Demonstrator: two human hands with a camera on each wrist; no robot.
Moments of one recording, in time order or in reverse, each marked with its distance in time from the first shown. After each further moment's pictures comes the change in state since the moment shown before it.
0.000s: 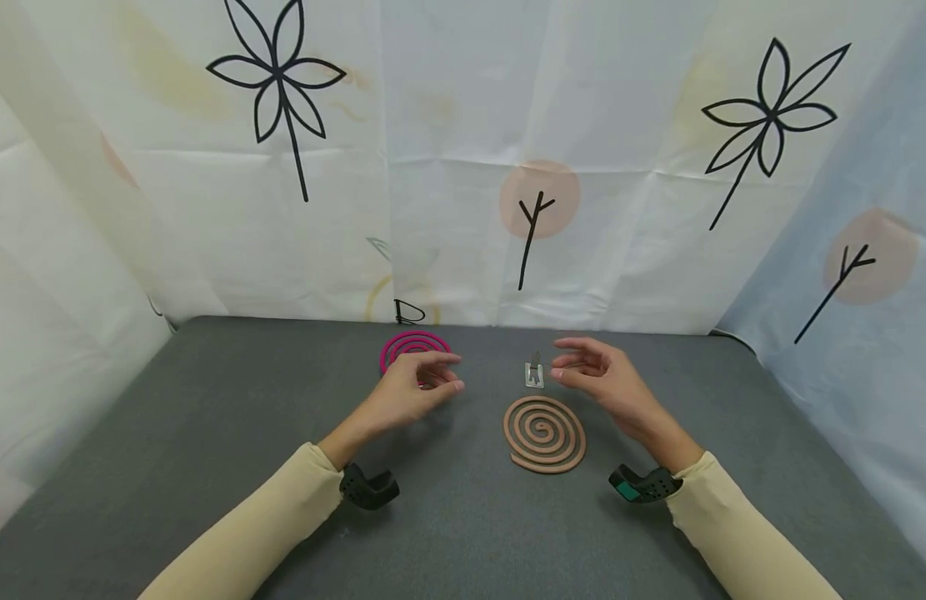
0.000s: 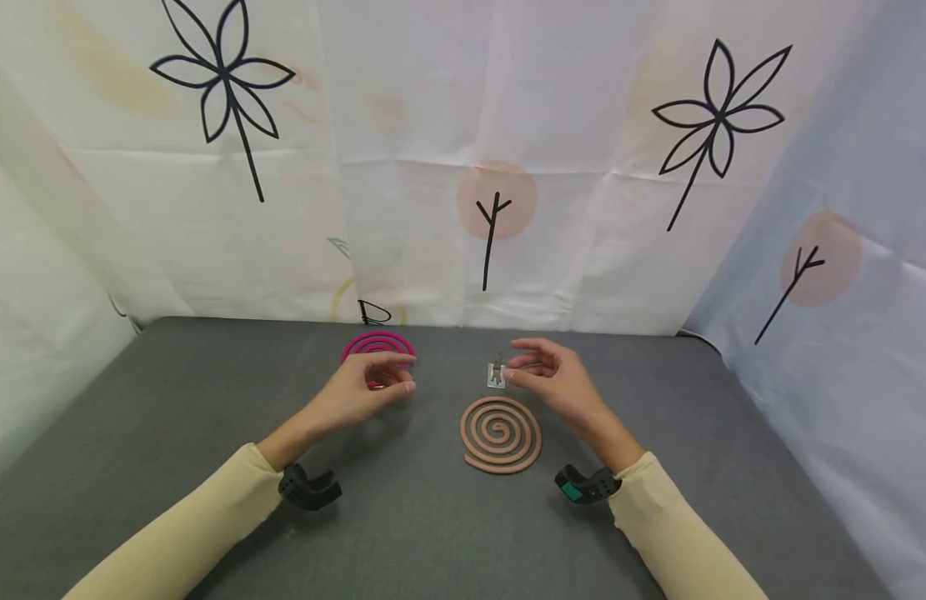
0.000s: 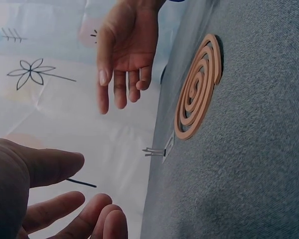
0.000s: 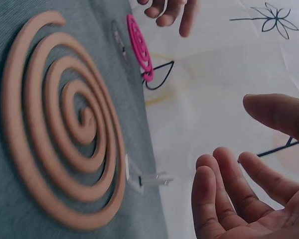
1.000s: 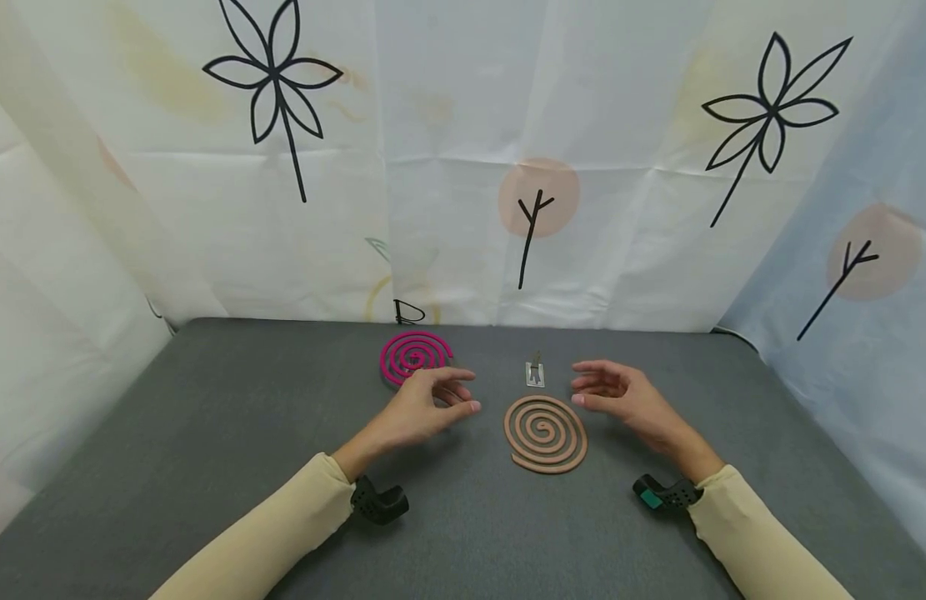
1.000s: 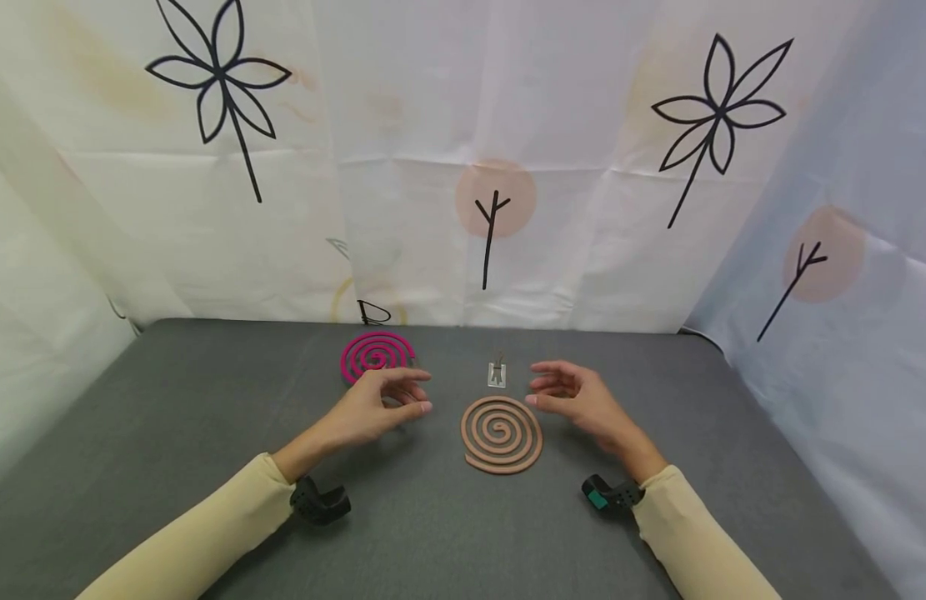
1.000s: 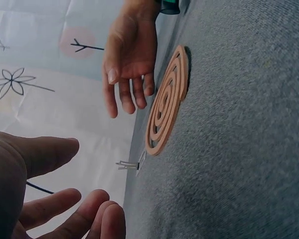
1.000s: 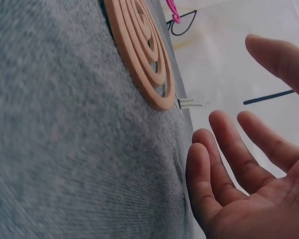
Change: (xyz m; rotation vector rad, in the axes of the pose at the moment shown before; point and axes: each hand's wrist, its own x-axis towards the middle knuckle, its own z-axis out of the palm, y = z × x) left_hand -0.001 -0.006 0.021 0.016 -0.069 0.010; right_hand -0.015 0.044 -0.027 -0.053 -0.073 0.048
